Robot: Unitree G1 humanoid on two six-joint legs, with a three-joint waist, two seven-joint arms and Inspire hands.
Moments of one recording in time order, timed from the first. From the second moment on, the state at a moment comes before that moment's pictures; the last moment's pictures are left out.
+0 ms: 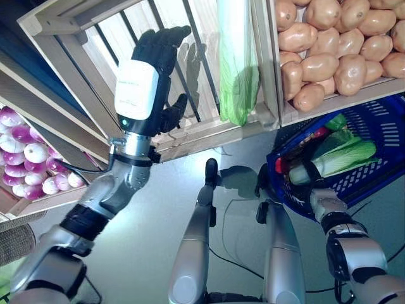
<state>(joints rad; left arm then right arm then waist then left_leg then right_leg) -0.60 0.88 -0.46 0.10 0.57 -0.09 0.74 -0.68 -0.38 -0.07 1.10 1.70 -0.02 -0.41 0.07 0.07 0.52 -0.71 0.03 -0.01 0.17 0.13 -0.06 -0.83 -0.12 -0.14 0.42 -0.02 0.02</state>
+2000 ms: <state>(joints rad) -1.31 0.95 -1.25 0.51 0.99 -0.11 0.53 -0.76 -0.47 -0.02 1.19 1.50 0.00 -0.36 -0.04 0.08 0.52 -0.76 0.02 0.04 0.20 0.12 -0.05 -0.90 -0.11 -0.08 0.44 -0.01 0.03</state>
